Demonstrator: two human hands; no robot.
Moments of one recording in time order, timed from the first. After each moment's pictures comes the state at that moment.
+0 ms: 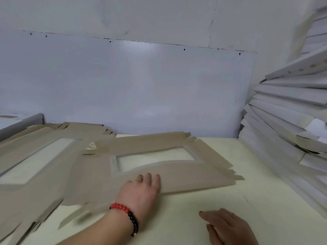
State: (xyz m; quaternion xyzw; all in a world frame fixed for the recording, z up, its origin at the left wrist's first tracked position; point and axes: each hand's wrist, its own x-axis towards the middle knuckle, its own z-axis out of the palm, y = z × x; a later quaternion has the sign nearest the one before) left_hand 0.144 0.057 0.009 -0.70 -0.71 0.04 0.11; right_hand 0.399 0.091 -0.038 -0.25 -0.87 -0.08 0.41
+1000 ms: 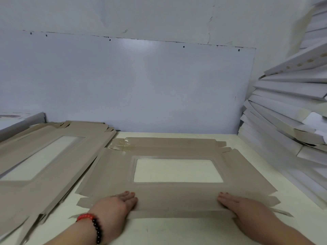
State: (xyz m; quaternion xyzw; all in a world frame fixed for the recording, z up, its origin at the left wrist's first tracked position) left_hand 0.079 0.011 -0.025 -0.76 -0.65 0.00 -0.01; right_hand 0.444 0.117 -0.016 -0.42 -0.91 -0.01 0.07
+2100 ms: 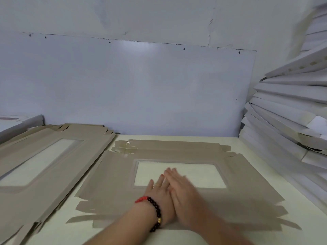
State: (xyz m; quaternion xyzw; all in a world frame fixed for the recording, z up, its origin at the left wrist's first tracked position) left_hand 0.170 0.089 -0.013 -0.73 -0.68 0.06 -0.07; right_hand 0.296 0.112 -0.011 -0.36 -0.90 0.08 0.23
